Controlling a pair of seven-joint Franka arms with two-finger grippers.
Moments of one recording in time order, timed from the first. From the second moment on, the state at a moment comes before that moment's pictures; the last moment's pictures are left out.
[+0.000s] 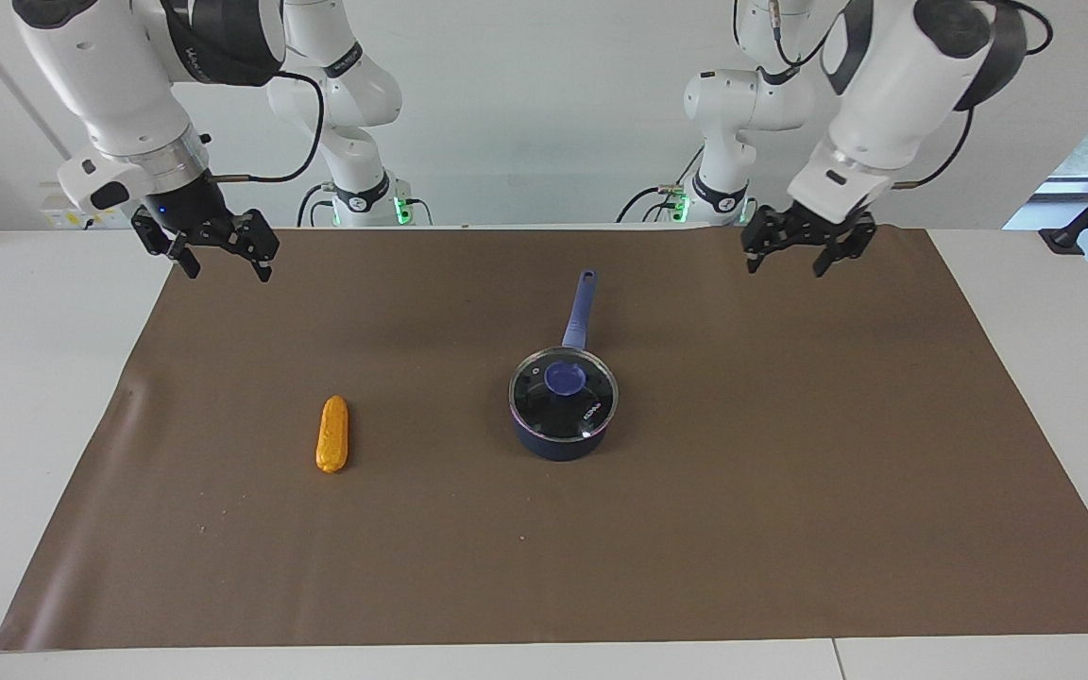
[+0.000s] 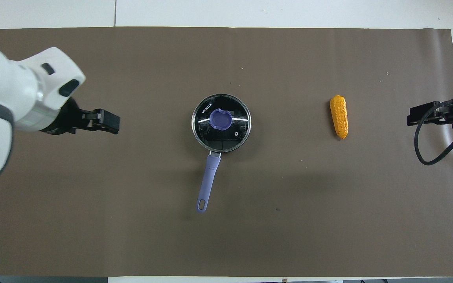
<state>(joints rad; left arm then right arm) -0.29 0.05 -0.06 -1.63 -0.08 1.65 -0.23 -0.03 -0.06 0.00 -1.73 -0.01 1.68 0.06</state>
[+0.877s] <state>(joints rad) -0.58 0.46 -0.06 -1.32 -0.06 1.77 -0.34 -0.03 -0.06 0.00 -1.73 -0.01 1.68 0.06</state>
